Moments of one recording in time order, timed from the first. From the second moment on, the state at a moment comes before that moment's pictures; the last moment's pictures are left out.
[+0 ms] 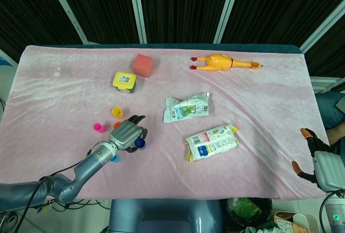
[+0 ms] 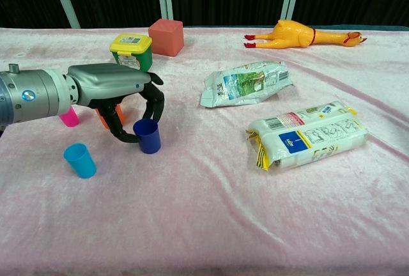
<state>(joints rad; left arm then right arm) -0.86 -1.51 -0.07 -1.50 1.17 0.78 0.35 0.08 -1.02 0.08 -1.77 -1.38 1.39 0.03</state>
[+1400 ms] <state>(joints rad) -0.76 -1.34 -0.10 -1.51 1.22 0.90 0.19 0.08 -1.02 0.08 -1.77 -1.37 1.39 0.01</state>
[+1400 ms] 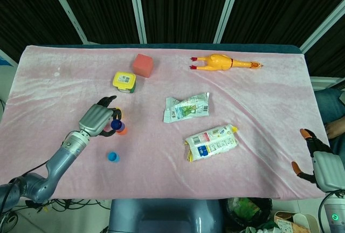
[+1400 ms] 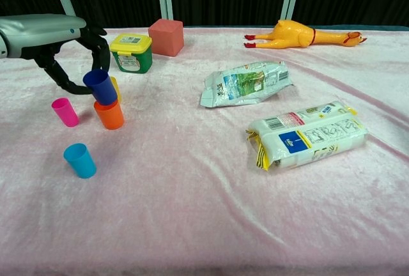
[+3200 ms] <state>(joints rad) -0.86 -1.48 -0.15 -1.13 1.17 0.68 0.04 0.08 -1.02 0.08 -1.78 -1.35 1.38 0.01</state>
